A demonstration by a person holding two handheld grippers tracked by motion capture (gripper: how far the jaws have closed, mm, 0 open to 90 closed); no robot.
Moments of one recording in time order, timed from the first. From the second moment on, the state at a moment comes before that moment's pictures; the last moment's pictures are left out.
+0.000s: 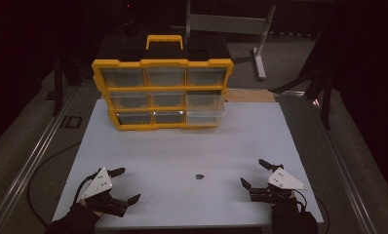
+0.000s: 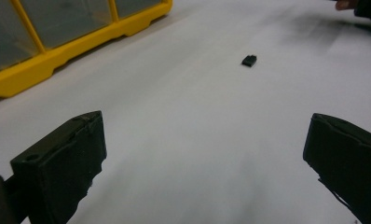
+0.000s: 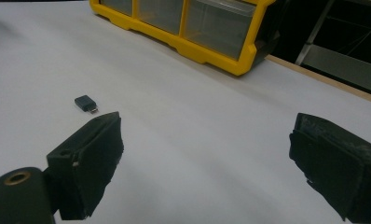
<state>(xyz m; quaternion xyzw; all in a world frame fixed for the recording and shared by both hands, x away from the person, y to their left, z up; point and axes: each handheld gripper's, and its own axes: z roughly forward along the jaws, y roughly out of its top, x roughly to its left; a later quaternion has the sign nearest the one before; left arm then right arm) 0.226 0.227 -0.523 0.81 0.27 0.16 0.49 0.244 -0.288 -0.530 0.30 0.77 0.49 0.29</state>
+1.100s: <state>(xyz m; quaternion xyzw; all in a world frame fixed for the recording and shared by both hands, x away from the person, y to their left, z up) 0.262 0.159 -0.475 0.83 0.20 0.10 0.52 0.244 -0.289 -0.529 0.30 0.76 0.50 0.28</state>
